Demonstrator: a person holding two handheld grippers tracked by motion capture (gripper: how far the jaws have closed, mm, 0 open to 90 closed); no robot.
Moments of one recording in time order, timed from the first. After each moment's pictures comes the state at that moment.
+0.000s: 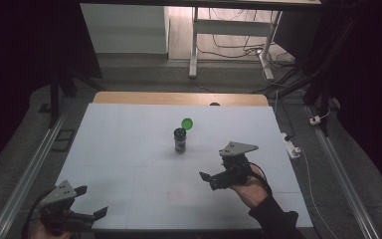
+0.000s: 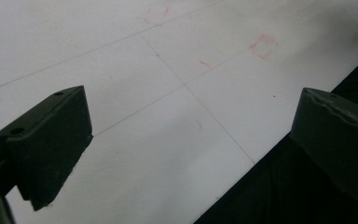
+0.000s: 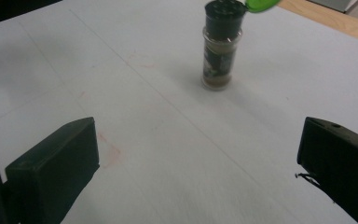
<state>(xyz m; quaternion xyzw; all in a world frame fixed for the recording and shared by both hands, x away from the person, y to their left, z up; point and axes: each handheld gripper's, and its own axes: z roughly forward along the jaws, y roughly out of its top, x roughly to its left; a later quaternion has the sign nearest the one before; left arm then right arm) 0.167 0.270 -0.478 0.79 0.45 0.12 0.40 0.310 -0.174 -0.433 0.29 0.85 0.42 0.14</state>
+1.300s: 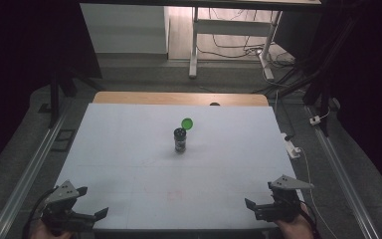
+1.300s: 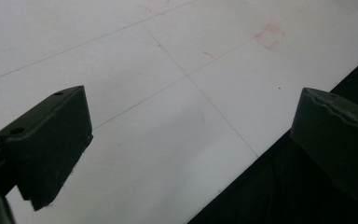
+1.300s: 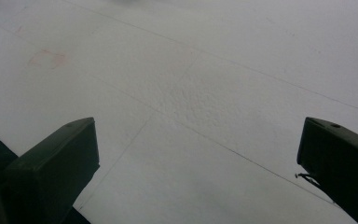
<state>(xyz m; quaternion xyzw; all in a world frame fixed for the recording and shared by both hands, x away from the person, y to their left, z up) 0.168 0.268 -0.479 0.79 0.46 0.11 0.39 0.240 -0.292 -0.461 0.42 0.81 0.37 0.16</state>
